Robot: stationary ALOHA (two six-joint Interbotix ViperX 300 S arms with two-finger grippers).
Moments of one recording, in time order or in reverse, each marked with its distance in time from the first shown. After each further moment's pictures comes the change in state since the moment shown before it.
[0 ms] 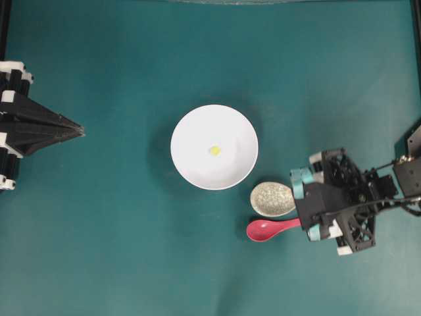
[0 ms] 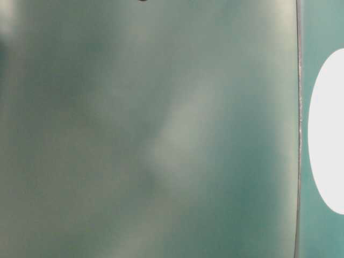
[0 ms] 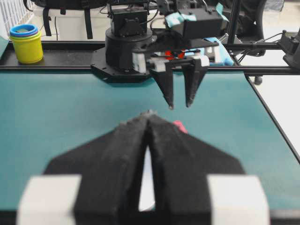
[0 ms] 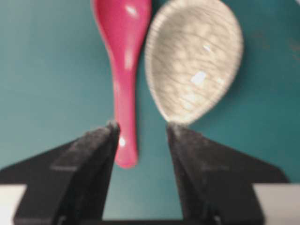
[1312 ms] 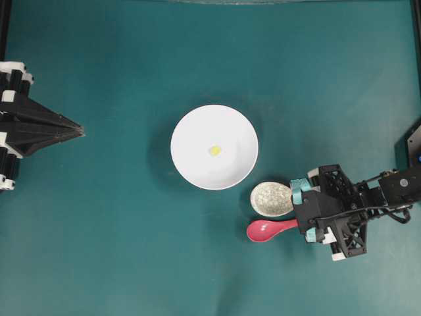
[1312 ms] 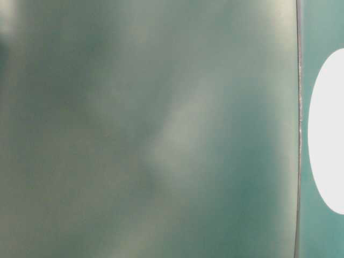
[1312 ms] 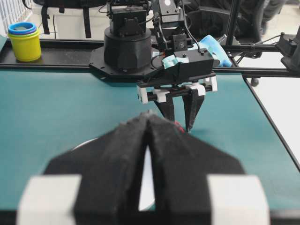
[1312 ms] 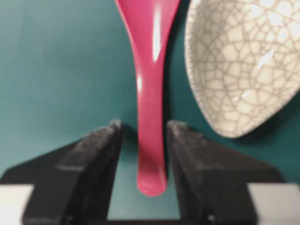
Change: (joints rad) left arm 0.000 0.000 0.000 -0.002 0.002 -0.018; right arm 0.026 0.164 0.132 0.089 -0.319 0.002
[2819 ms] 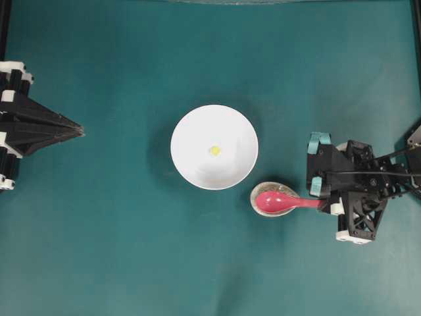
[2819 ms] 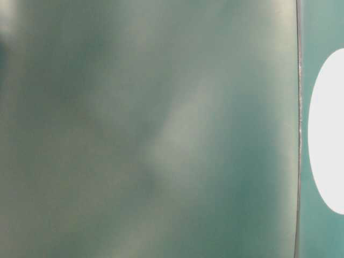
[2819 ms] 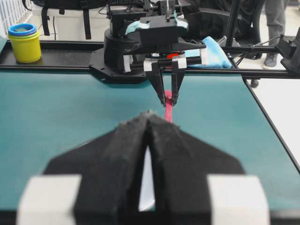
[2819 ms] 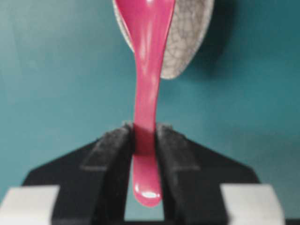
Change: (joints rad) left arm 0.000 0.000 -0.002 0.000 -0.006 0.000; right arm -0.086 -0.239 -0.043 0.000 0.336 0.284
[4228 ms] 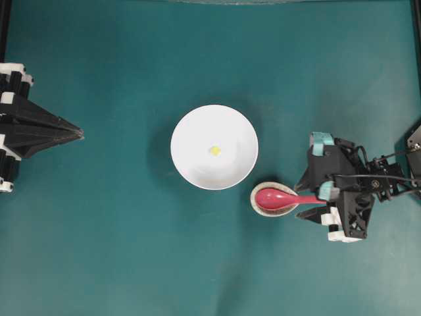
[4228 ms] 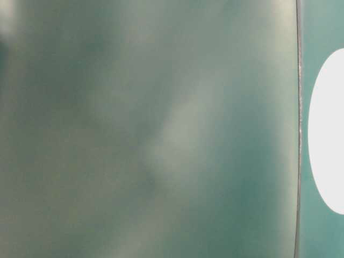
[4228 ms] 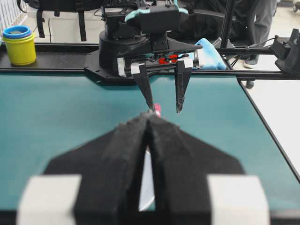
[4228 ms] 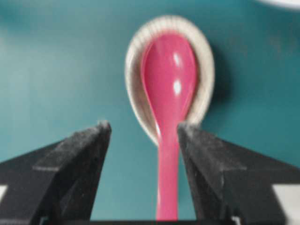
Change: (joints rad) left arm -0.015 0.000 -0.005 0.000 0.000 -0.002; right arm 0.000 0.005 0.051 -0.172 -0.334 0.015
